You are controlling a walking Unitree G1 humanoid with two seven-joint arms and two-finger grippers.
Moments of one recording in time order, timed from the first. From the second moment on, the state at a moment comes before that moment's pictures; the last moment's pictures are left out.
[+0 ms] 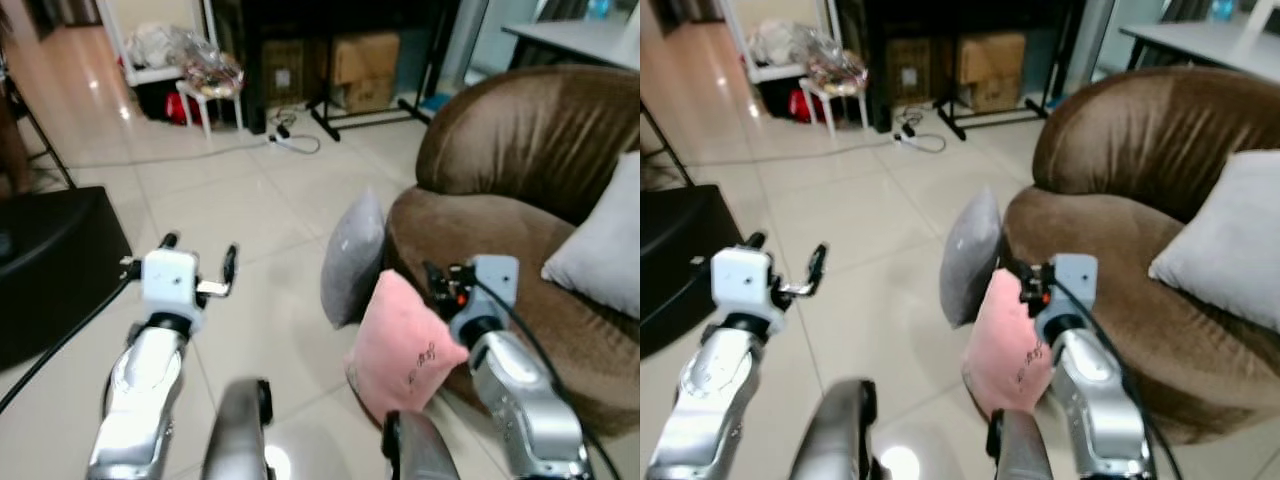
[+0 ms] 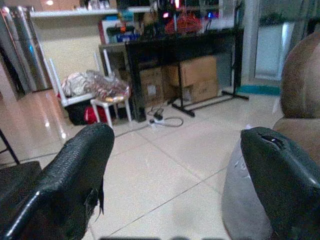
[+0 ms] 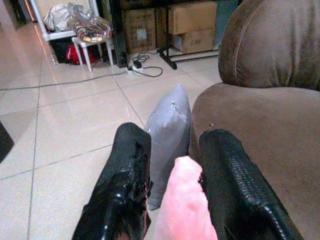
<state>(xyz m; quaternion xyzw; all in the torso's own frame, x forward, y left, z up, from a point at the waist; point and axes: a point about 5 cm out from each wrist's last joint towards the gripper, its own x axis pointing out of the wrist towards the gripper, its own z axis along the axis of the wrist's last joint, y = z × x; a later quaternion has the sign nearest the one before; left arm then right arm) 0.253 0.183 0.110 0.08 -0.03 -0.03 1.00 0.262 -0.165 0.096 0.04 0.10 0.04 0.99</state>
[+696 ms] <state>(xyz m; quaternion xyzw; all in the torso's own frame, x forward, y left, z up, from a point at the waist) 0.256 0.192 0.113 0.10 -0.02 -0.05 0.99 0.261 -0.152 0.100 0.05 0.09 0.05 0.99</state>
